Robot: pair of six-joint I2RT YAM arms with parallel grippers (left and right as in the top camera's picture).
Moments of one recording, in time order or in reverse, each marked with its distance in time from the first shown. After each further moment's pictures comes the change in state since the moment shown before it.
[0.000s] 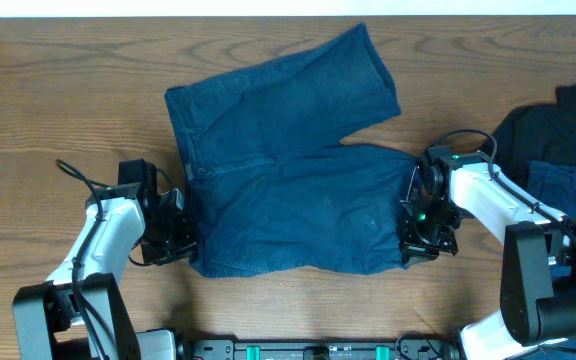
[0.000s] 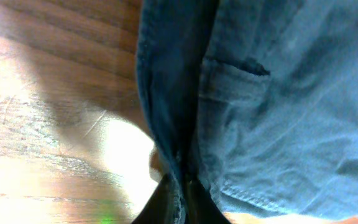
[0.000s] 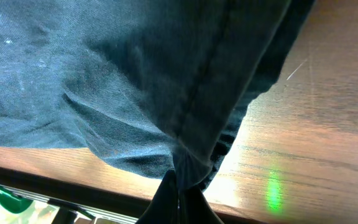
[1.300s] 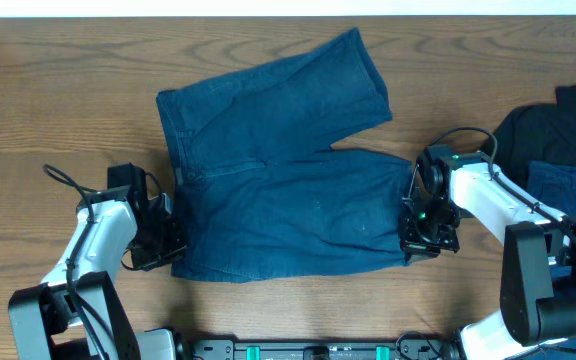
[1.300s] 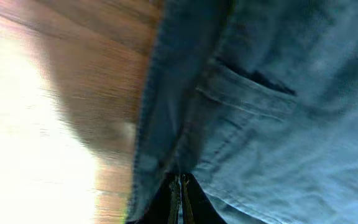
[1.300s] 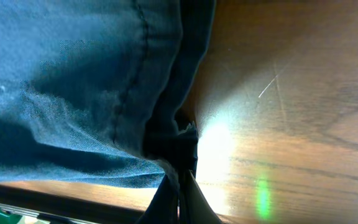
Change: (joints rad) left arm 0.065 0.000 -0.013 0.001 -0.085 0.016; right arm 0.000 0.000 0.000 0.030 0.047 0.018
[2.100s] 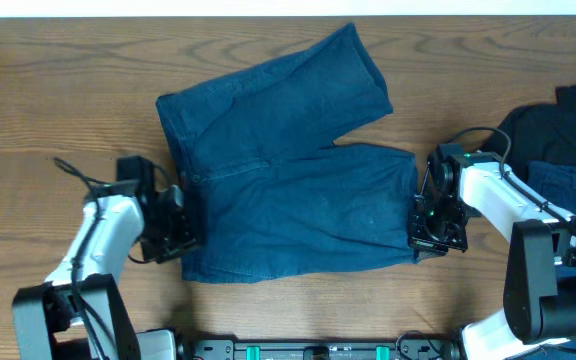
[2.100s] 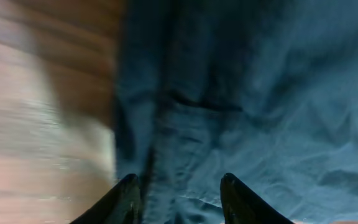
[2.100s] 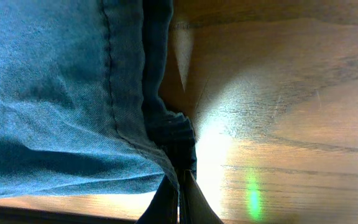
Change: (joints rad) left arm -0.070 -0.002 0.030 -0.015 0.093 -0.012; right arm -0.059 0.000 0.000 0.007 0.047 0.035
